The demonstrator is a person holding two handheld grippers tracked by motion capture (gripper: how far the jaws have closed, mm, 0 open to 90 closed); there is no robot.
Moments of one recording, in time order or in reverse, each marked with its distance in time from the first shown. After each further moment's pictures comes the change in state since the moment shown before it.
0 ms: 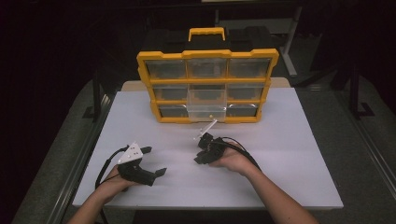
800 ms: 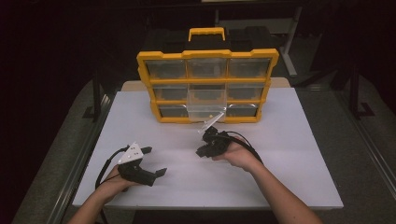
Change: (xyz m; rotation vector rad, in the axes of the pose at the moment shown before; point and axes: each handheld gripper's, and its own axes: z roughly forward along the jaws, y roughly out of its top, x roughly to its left) left arm 0.000 0.000 0.001 0.004 0.001 -0.001; right arm -0.004 0.007 -0.031 -0.086 0.016 -0.010
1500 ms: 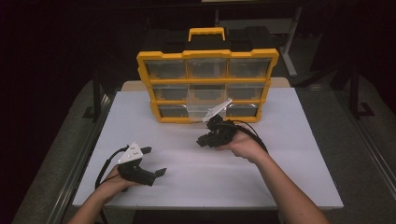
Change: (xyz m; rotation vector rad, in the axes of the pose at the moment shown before) left arm 0.001 0.000 -0.001 0.002 0.000 -0.004; right arm 0.001 0.022 -0.045 -0.073 0.009 -0.022
